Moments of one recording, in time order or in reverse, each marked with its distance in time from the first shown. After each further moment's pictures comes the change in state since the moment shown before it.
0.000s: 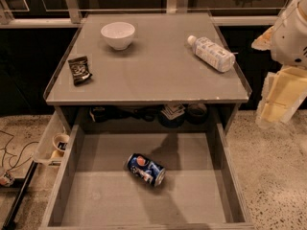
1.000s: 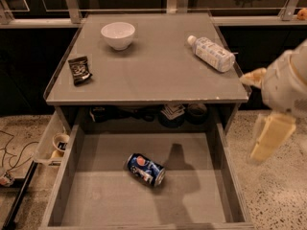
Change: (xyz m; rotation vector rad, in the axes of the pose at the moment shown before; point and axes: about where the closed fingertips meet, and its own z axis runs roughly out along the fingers) arm 0.007 0.043 0.053 -0.048 -0.116 -0.036
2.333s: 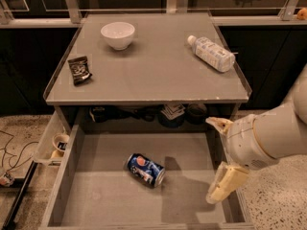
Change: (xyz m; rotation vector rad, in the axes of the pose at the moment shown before) arm -0.020 0.061 0.107 -0.041 -0.251 -0.009
